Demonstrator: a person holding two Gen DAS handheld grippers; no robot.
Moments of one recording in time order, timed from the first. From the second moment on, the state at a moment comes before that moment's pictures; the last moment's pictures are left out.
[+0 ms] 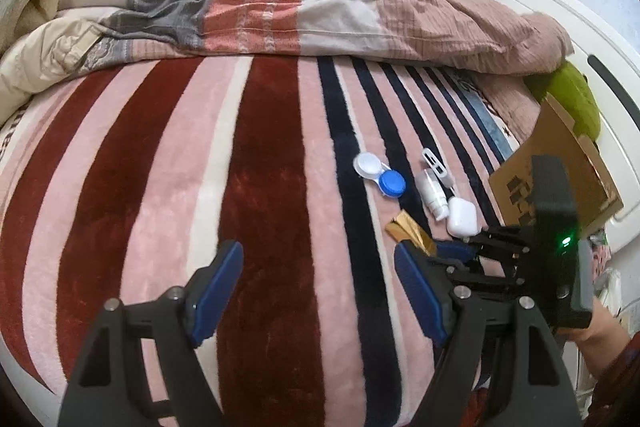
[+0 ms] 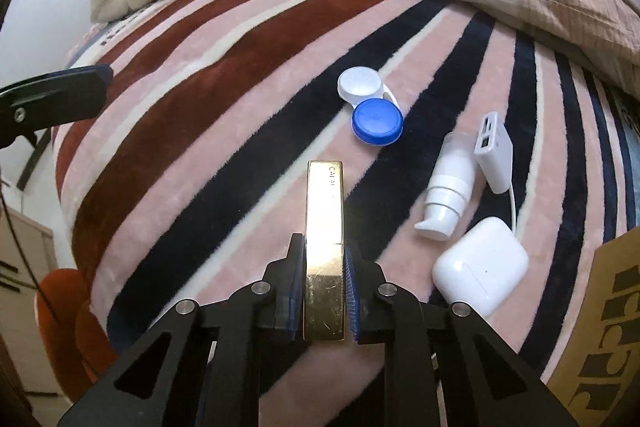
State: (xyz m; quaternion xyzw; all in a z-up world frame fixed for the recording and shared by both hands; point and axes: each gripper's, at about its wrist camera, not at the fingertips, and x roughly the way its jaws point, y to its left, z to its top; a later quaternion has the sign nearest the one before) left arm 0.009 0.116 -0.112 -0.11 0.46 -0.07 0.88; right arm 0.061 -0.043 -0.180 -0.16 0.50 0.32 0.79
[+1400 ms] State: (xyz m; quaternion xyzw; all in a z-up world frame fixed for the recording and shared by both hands) left arm 0.146 -0.237 -0.017 0.05 0.47 -0.34 0.82; right arm 0.092 -0.299 -0.027 -0.11 0.47 0.24 0.84
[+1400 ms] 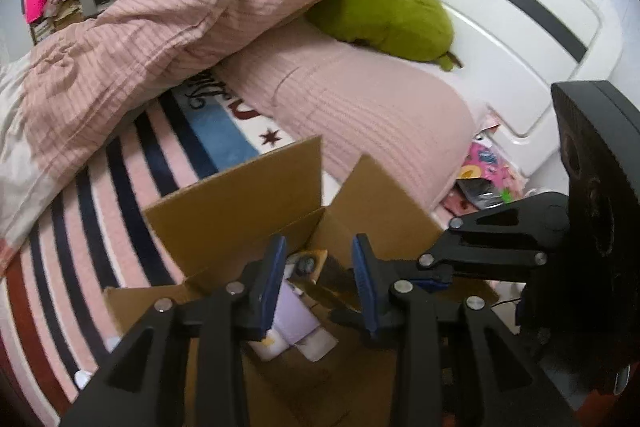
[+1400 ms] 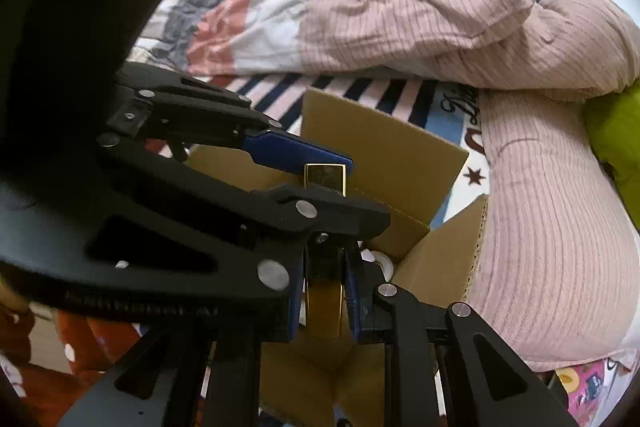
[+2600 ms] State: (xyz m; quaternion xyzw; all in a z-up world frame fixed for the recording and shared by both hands) left arm 0.007 0.103 -0.073 -0.10 0.43 -0.08 0.89; right arm 0.070 -0.071 -0.101 -0.11 0.44 0.40 0.80
